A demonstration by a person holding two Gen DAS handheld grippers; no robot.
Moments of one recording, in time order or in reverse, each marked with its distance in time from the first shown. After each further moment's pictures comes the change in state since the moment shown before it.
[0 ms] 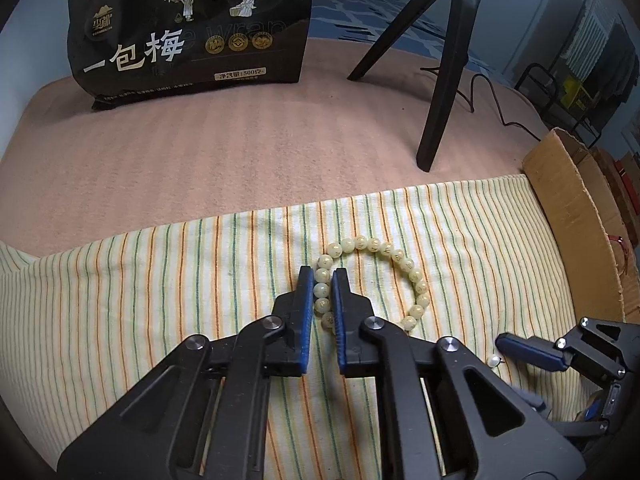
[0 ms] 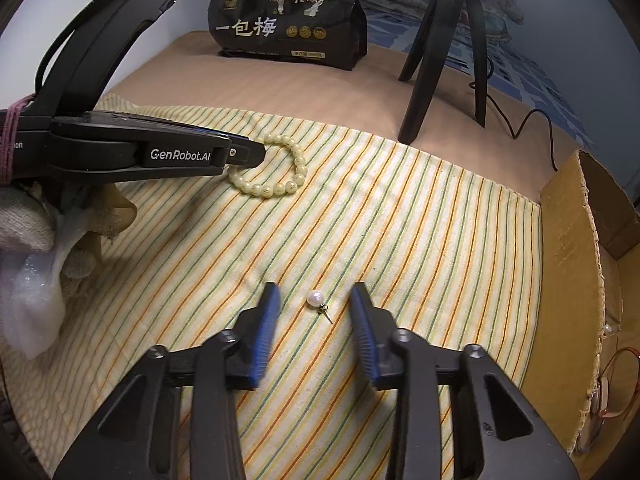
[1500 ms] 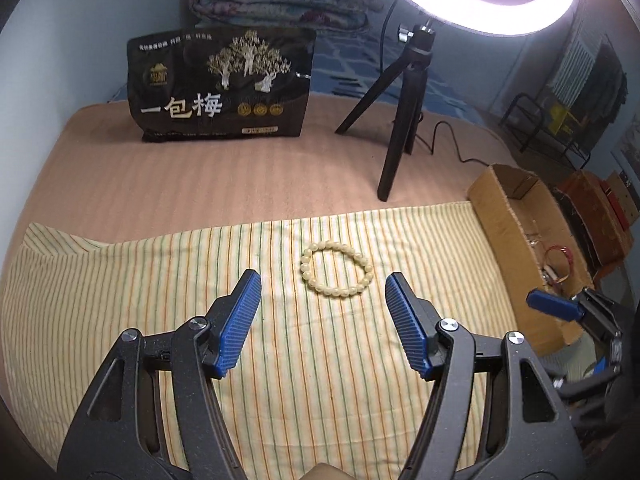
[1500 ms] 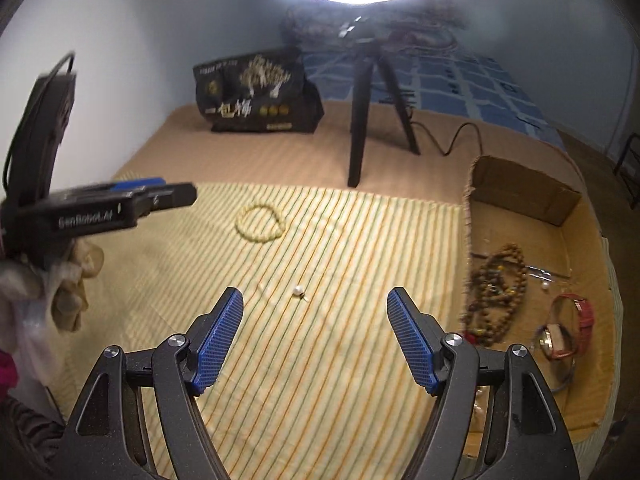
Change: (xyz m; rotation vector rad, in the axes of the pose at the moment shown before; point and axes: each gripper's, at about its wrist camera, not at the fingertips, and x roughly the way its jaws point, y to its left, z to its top) left arm -0.108 0.001 -0.021 -0.027 -0.107 -0.016; right arm -0.091 -0.026 -0.011 0.159 -0.134 0.030
